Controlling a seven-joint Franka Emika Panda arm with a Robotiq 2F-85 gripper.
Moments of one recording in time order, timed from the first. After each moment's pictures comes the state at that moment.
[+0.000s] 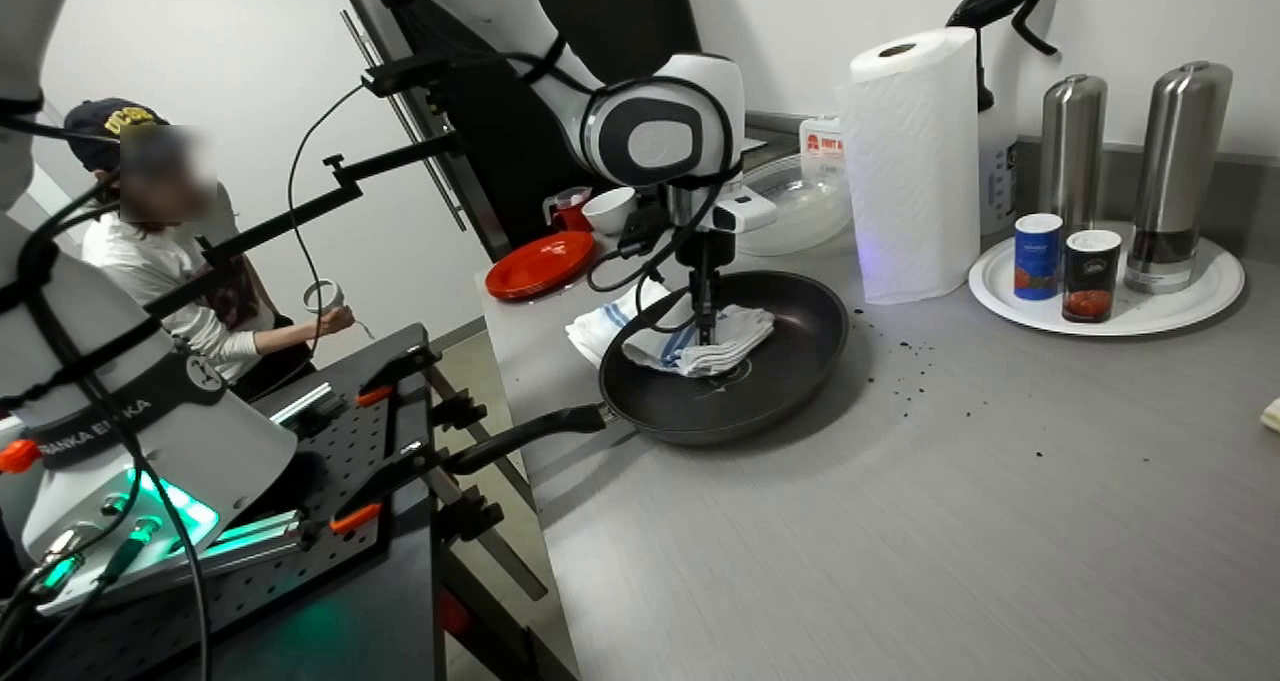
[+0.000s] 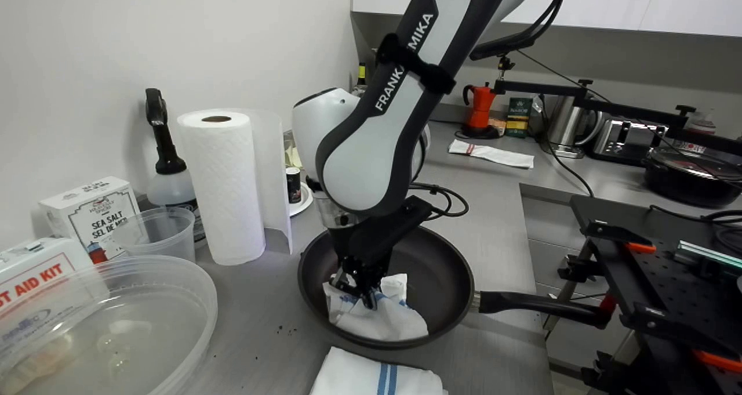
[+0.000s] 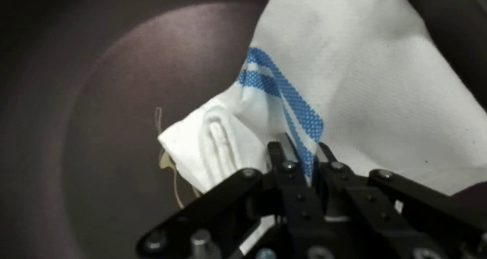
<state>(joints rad) 0.13 0.94 -0.07 -1.81 0.09 2.45 0.44</state>
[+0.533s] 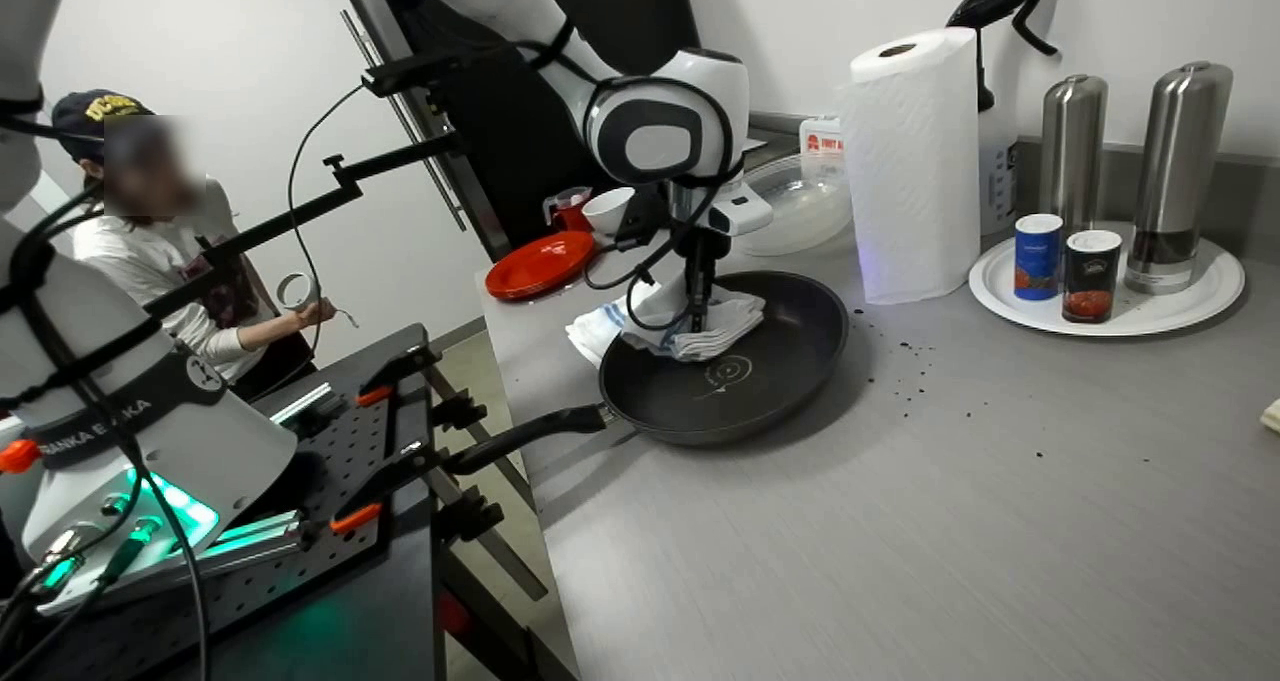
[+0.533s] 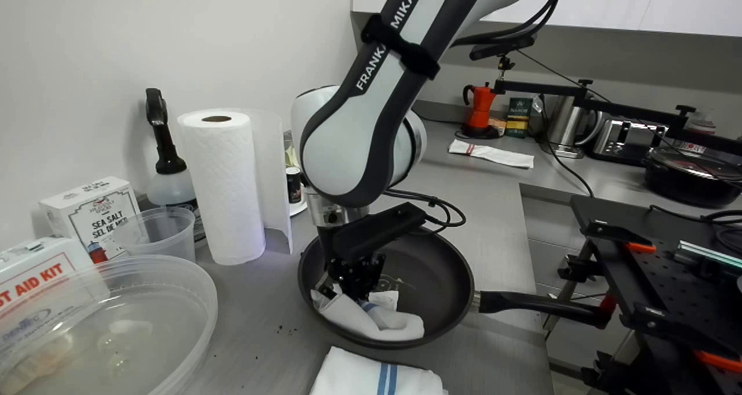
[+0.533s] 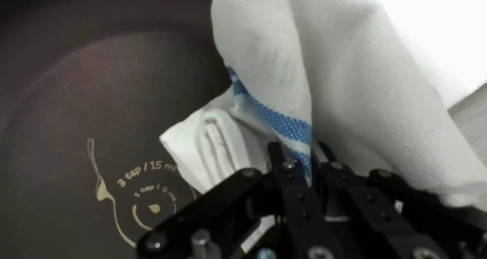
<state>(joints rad) 0.06 0.94 0.02 -1.79 0.21 2.45 0.41</state>
